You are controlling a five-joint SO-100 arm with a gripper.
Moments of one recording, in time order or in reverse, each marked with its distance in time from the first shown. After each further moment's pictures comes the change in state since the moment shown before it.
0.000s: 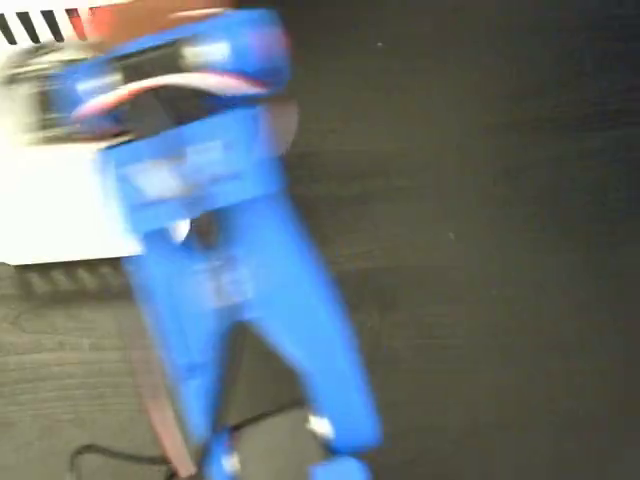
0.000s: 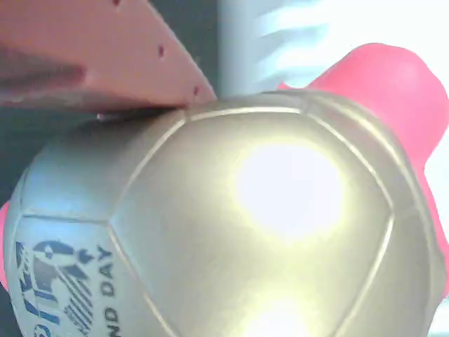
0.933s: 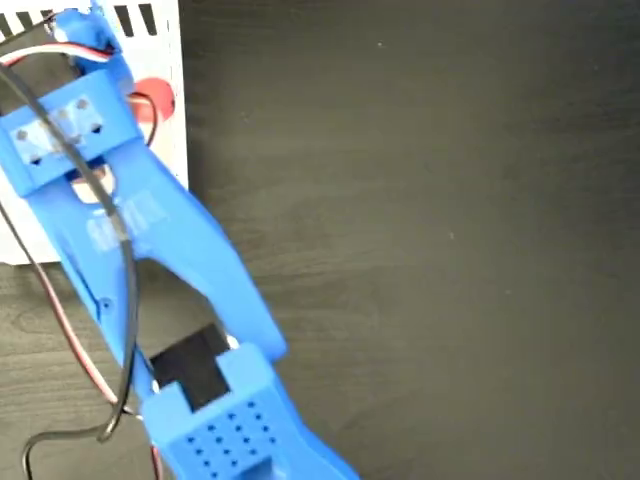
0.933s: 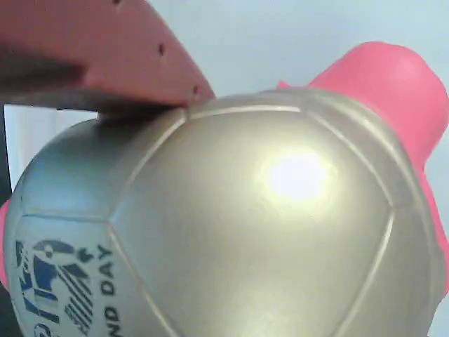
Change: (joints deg) arm -4.8 -23.1 -13.4 0.0 3.4
